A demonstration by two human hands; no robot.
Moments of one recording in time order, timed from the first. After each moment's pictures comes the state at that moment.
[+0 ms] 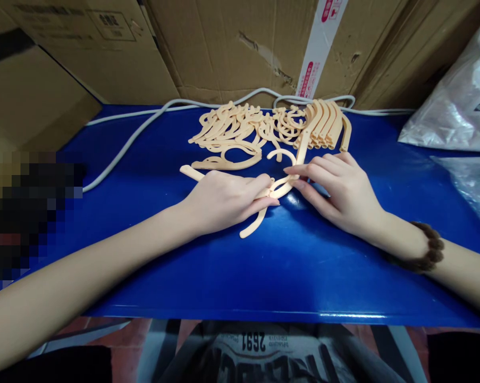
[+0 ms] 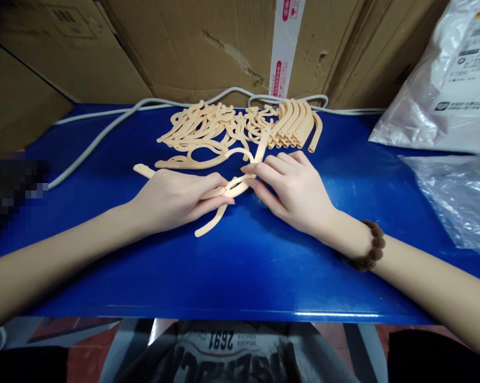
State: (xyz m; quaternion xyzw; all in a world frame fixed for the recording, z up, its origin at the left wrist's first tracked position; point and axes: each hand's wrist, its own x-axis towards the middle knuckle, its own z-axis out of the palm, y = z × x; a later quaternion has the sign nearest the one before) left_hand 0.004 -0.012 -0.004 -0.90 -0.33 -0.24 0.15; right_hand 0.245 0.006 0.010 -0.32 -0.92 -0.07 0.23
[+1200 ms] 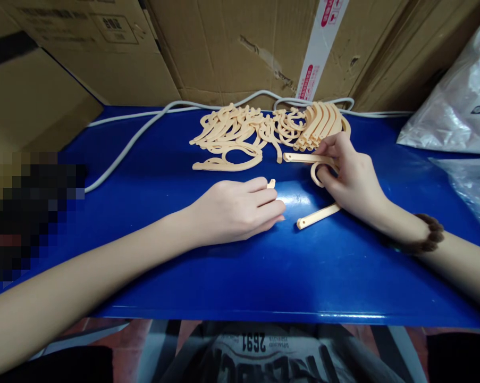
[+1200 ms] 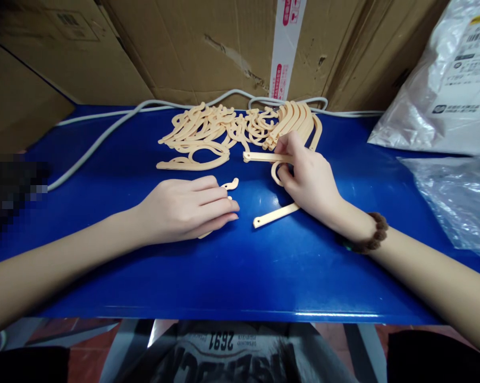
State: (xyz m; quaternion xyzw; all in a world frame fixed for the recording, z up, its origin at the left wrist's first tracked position) left_hand 0.011 -0.020 0.007 -0.94 -0.20 -0.22 0.17; right_hand 0.260 0.030 0.002 -0.47 -0.83 0.06 0.30
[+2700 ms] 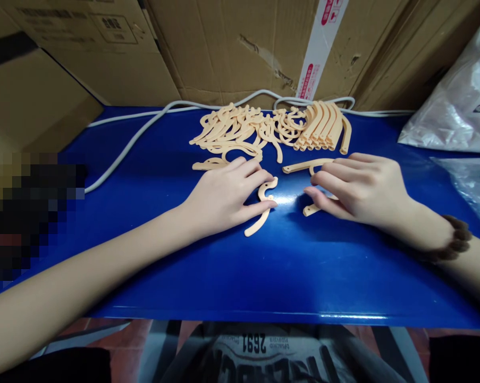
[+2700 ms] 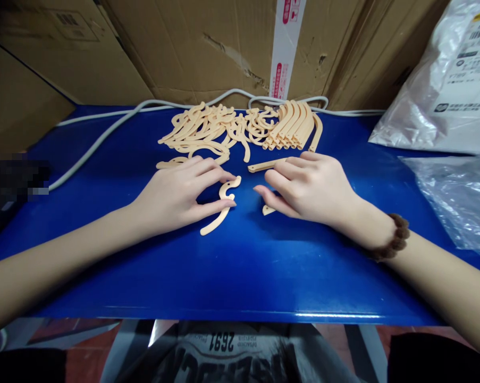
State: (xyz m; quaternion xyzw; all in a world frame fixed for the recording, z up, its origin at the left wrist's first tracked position) left_hand 0.004 -0.012 0.003 -0.90 -0.40 -0.18 0.04; right_hand 0.262 0.011 0.030 -0.27 -0.94 -0.19 0.11
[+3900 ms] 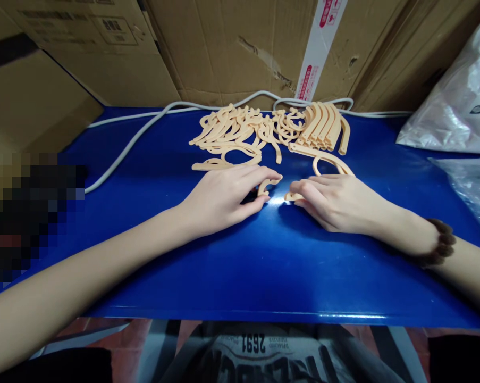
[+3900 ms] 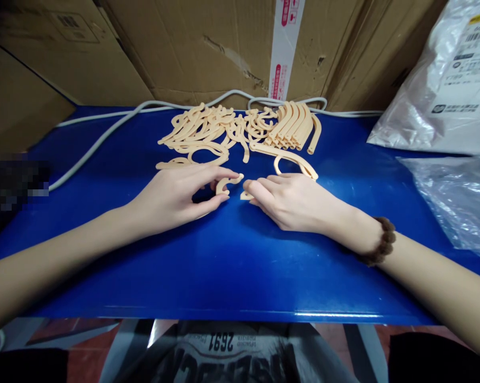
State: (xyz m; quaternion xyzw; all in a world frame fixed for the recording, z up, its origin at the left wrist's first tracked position) left_hand 0.002 -0.011 0.005 -0.90 -0.36 -0.23 -0.08; right_hand 0.254 0.010 0.012 -0.17 -0.97 -0.14 0.11
